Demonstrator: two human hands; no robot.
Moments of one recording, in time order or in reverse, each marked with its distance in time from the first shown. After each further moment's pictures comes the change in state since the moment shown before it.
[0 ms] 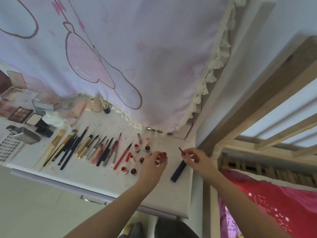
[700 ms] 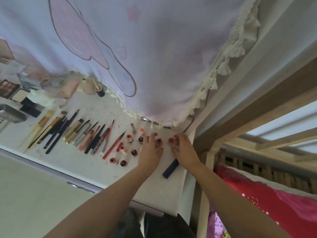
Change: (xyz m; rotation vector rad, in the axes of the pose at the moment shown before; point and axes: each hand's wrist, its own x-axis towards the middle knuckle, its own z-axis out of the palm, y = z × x) left_hand 0.050 -0.018 0.046 0.059 0.114 -0.070; right_hand 0.063 0.023 0.030 -0.348 -0.008 -0.079
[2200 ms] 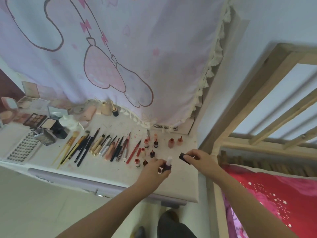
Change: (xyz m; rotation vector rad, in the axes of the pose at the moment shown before) left_hand -0.093 -0.019 -0.103 0.042 -0.330 0.296; right_hand -0.110 -0.058 -0.022 0.219 0.024 0.143
